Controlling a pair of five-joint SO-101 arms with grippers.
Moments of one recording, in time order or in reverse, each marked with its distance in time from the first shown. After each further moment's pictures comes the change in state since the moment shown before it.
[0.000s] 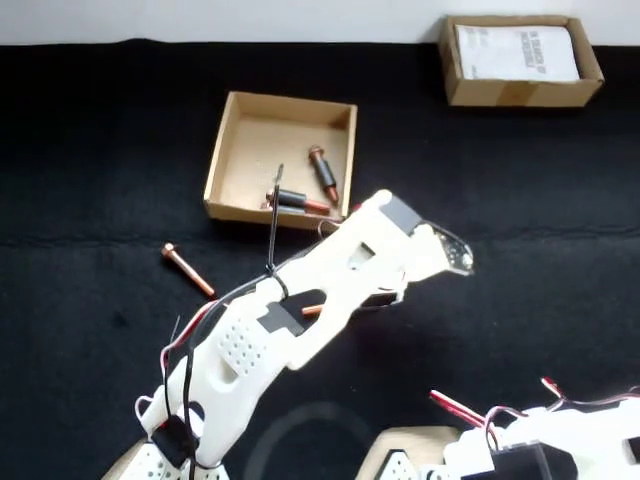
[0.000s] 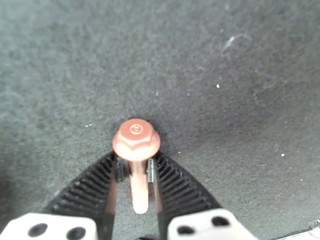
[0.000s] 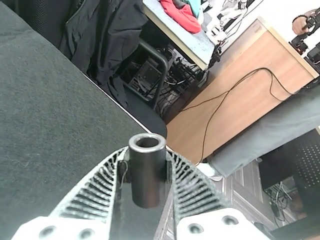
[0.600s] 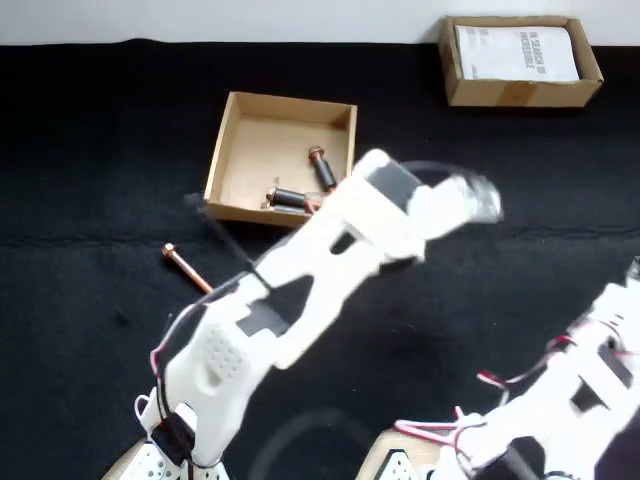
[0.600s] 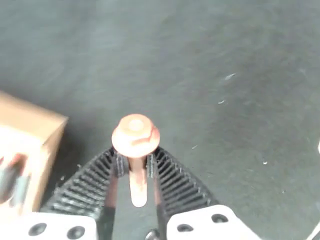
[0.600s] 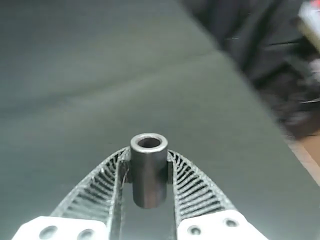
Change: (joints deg) left arm -4.3 -10.6 -15.7 6.0 8.9; right arm -29.0 -5.8 9.8 12.2 -14.5
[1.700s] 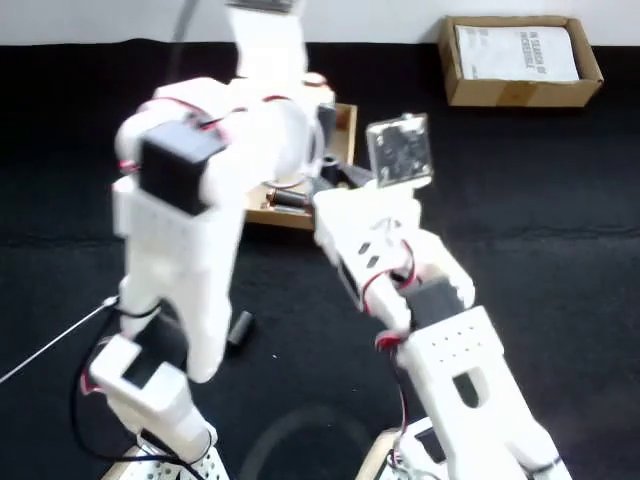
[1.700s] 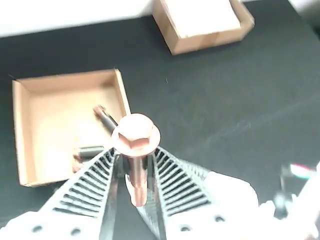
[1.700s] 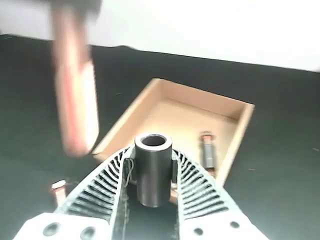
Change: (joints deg) left arm -16.0 -30.1 -19.1 0.8 40.3; right arm -75.3 -14.0 -20.3 29.2 -32.6
